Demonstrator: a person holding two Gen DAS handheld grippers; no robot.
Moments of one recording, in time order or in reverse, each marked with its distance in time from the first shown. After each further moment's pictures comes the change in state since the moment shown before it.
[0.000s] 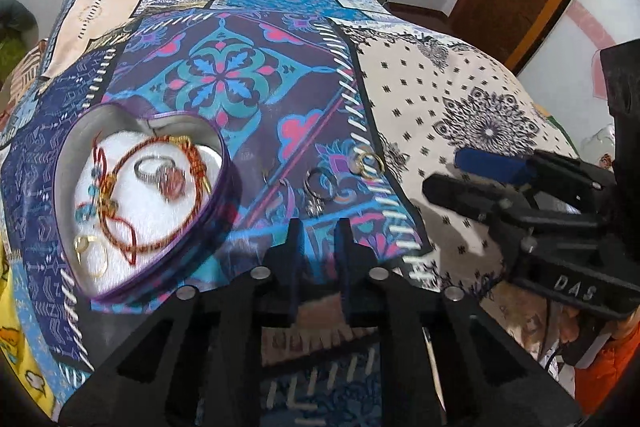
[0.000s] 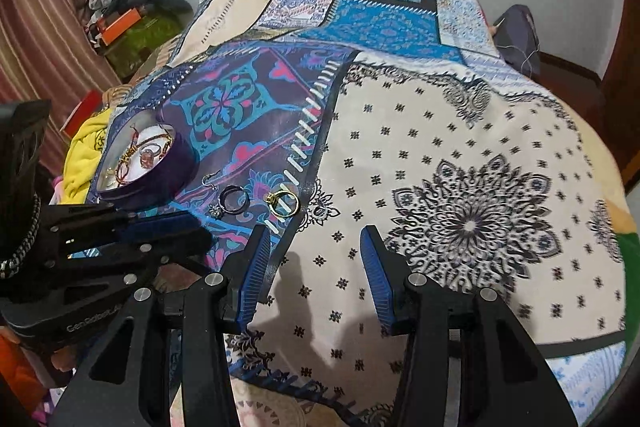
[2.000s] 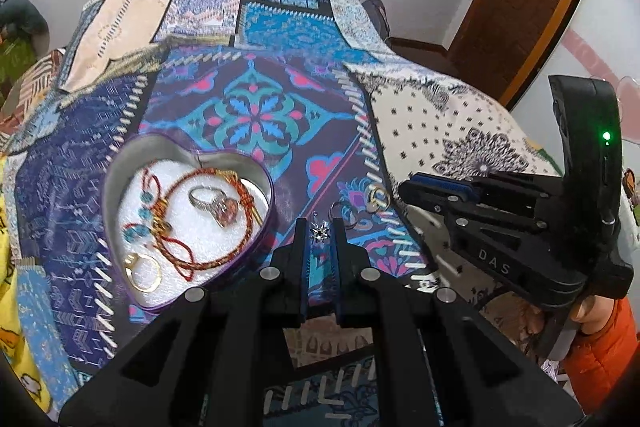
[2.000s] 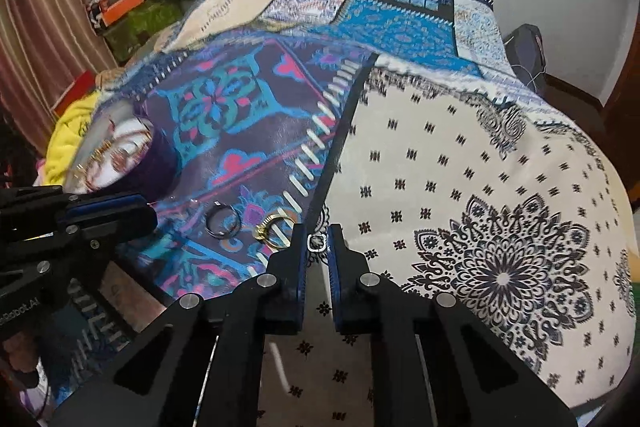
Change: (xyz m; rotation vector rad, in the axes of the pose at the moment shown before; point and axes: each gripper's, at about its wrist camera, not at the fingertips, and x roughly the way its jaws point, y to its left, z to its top) left arm -0.036 0.019 0.001 -0.025 -0.139 -0.016; right arm 0.023 0.012 0.010 -0.080 -0.011 -0.047
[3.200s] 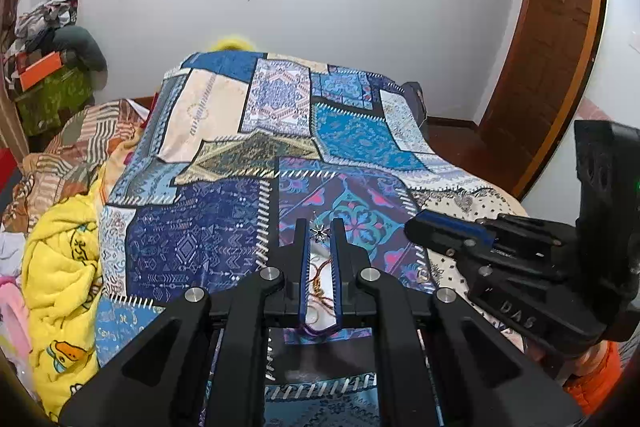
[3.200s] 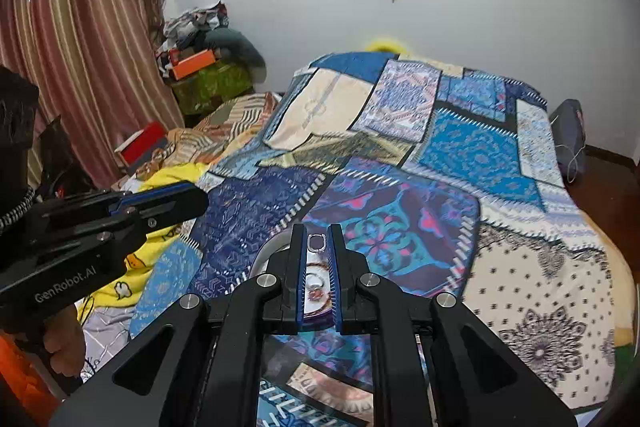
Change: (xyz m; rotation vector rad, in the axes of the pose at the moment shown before) left arm -0.122 0.060 0.023 -0.071 -0.260 0.126; right arm -0.060 0.098 0.058 -0.087 -0.249 0.170
